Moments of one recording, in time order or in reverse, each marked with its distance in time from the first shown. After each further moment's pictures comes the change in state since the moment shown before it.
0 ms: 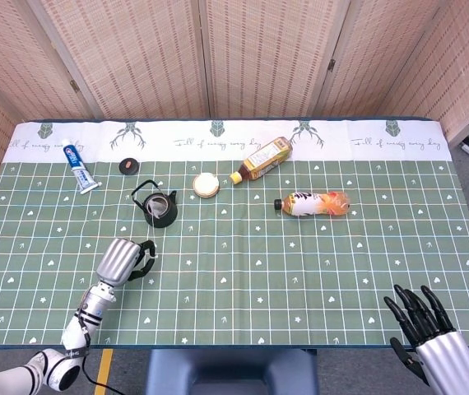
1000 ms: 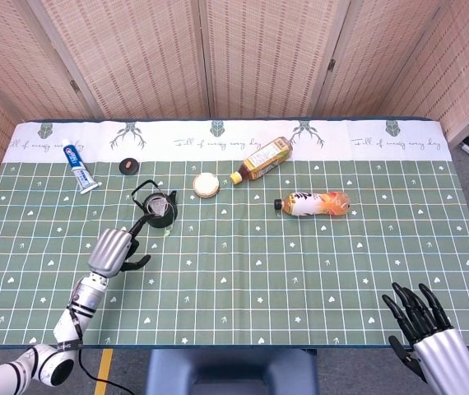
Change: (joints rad) left arm -0.003 0.157 -0.092 -0.247 -0.050 -0.091 0.029; right arm 0.006 -0.002 0.003 -0.013 0.008 -0.030 -0.015
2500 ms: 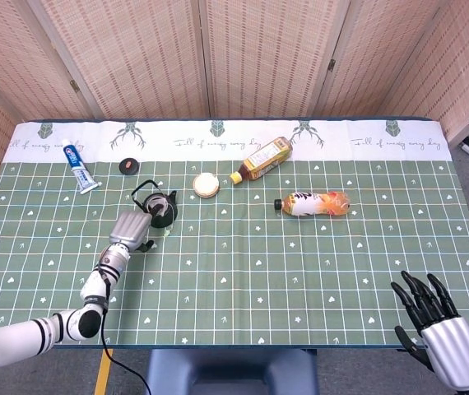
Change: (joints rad) left arm -0.299 0.011 -0.059 -0.016 -0.647 -0.350 0.579; right arm 0.024 0.038 0.023 -0.041 0.084 -0.042 0.057
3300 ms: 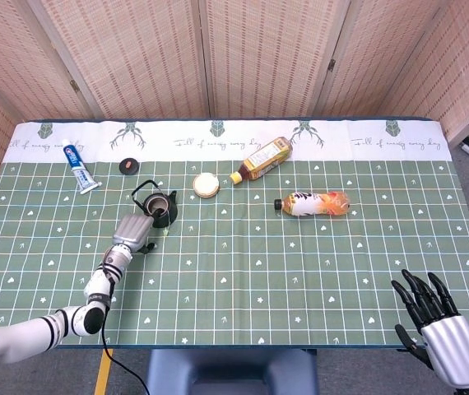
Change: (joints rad) left arm -0.010 -0.068 0.023 0.138 0.041 -0.058 -0.069; right arm 0.001 -0.002 0.002 -0.007 0.012 -0.009 -0.009
